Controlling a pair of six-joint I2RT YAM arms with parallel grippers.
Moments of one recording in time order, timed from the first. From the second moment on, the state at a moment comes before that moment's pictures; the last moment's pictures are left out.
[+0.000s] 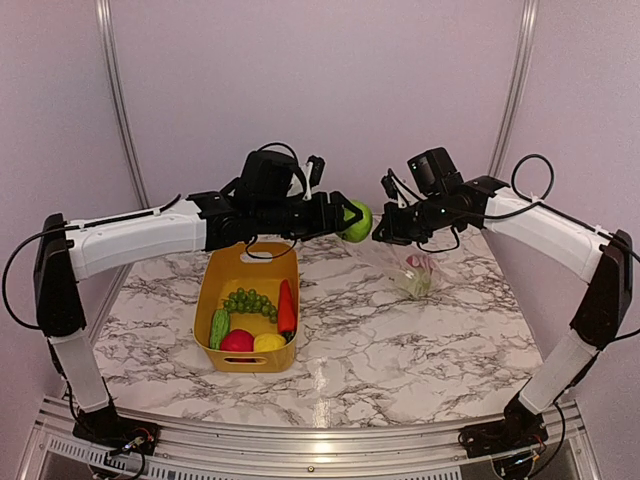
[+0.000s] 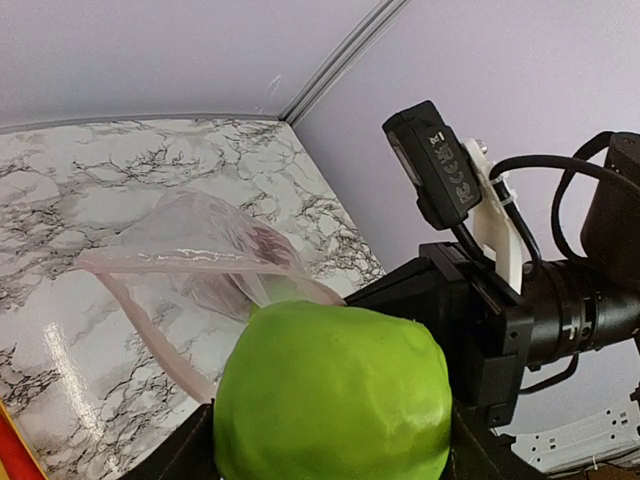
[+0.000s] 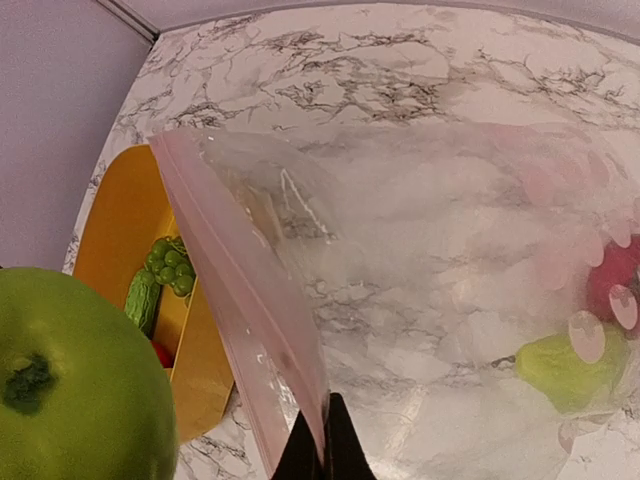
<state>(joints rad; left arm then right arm) -0.89 1.79 1.58 -0.14 0.13 -0.67 0.57 1.61 1.48 -0.64 -0.22 0.43</state>
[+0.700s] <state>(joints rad) -0.89 2.06 1.90 -0.27 0.03 -0.76 0.56 1.58 1.59 -0.68 -0.20 0.50</state>
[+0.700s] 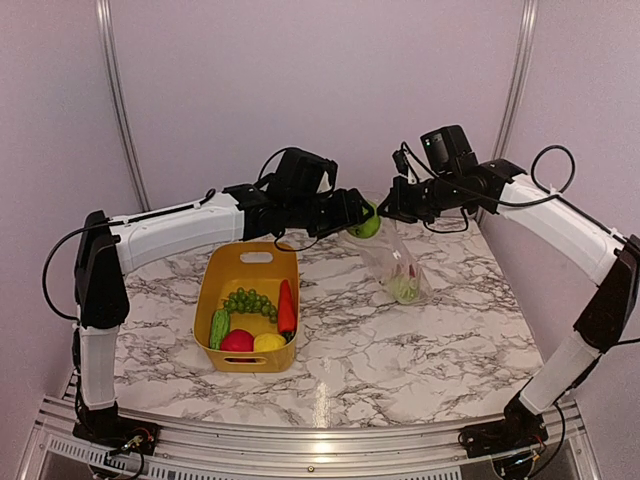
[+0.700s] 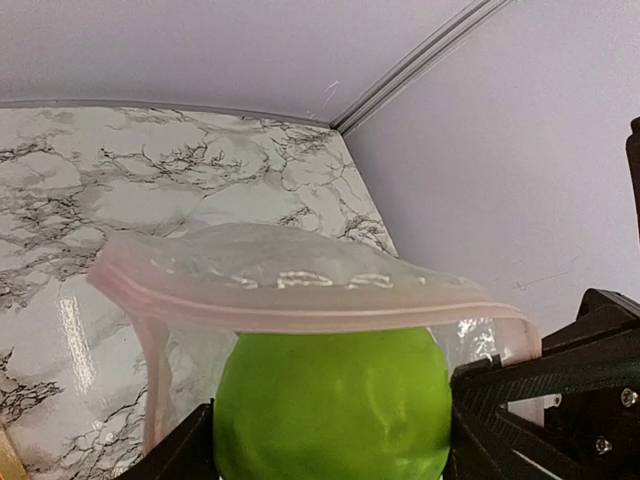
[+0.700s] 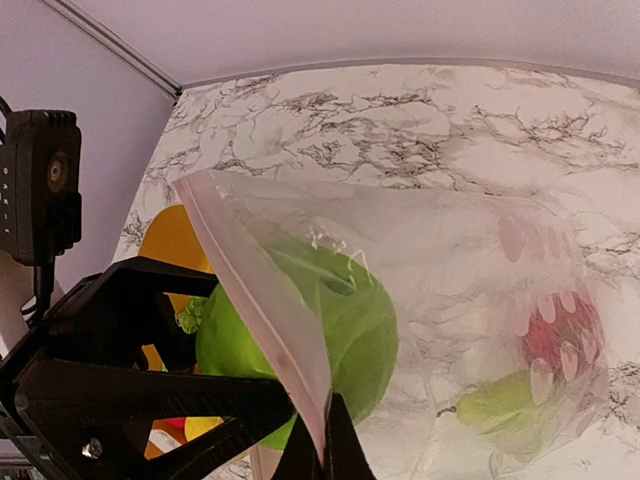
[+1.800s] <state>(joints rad) -0.87 1.90 1.75 -0.43 -0.03 -0.72 0.55 1.57 1.58 -0.64 -0.24 0.50</state>
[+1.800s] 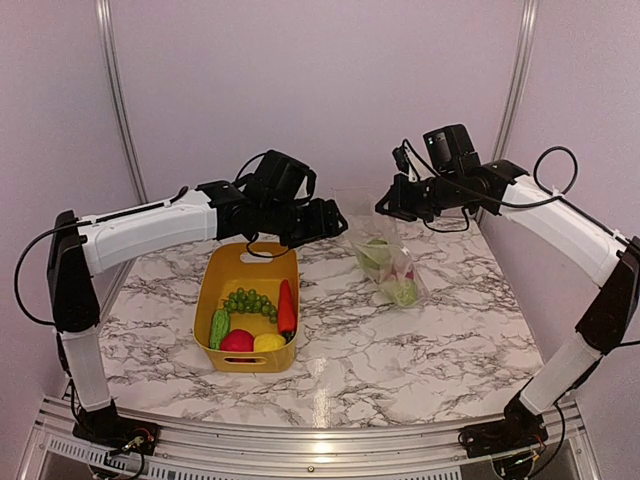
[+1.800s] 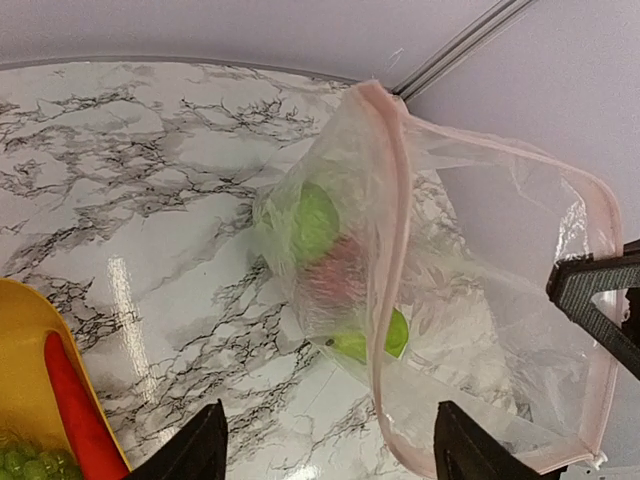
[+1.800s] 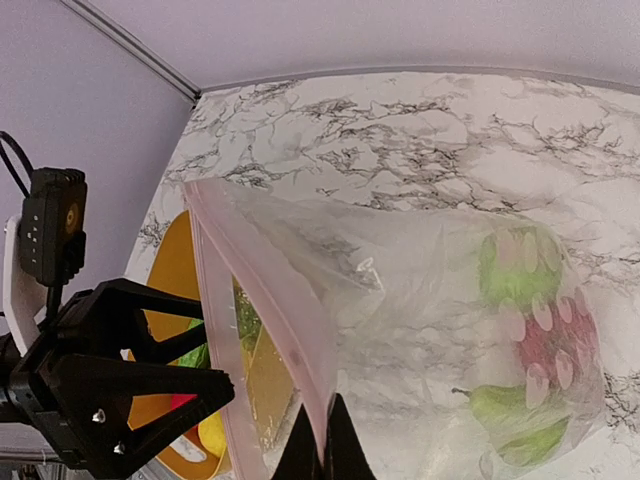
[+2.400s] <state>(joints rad) -0.85 2.04 1.94 -0.40 0.16 -0.83 0.55 1.57 1.54 -0.64 -0.22 0.50</state>
